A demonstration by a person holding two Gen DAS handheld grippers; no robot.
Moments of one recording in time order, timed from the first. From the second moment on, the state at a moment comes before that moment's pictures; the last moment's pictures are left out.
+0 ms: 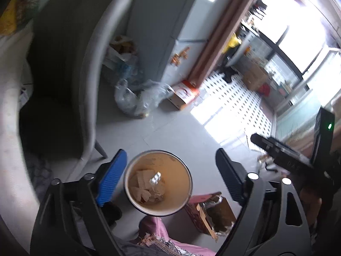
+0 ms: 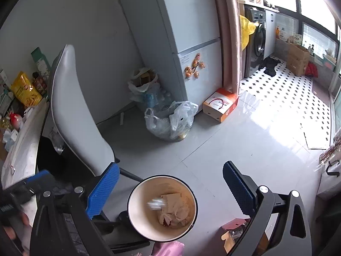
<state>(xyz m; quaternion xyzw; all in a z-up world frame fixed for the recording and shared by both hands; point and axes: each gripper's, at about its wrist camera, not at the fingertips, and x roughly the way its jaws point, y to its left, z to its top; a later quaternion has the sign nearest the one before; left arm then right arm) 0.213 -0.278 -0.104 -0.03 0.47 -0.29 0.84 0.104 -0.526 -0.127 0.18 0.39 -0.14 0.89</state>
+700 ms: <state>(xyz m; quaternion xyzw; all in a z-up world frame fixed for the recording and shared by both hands) 0.175 -0.088 -0.047 -0.11 0.39 -0.14 0.90 0.146 -0.408 -0.103 0.12 0.40 -0.02 0.91</state>
